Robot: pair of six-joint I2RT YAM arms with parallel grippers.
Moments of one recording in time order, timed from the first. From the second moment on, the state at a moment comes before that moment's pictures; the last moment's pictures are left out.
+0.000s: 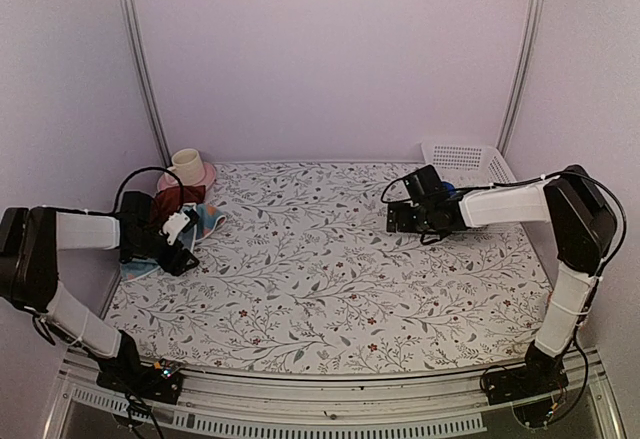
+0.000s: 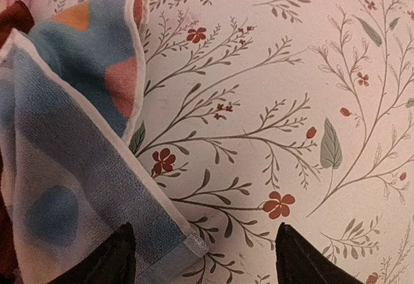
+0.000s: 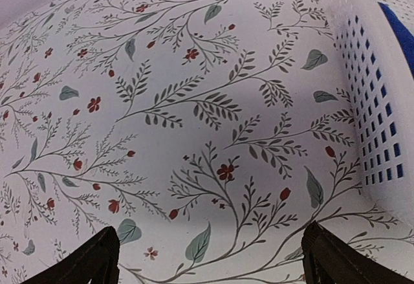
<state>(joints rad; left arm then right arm) 0.03 1.46 0.65 -0.21 0.33 0.65 0.59 1.84 1.12 -0.11 0.32 0.51</state>
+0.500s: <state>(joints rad) 0.03 1.46 0.65 -0.20 0.33 0.65 0.43 1.96 1.27 -0.19 0.32 0.50</state>
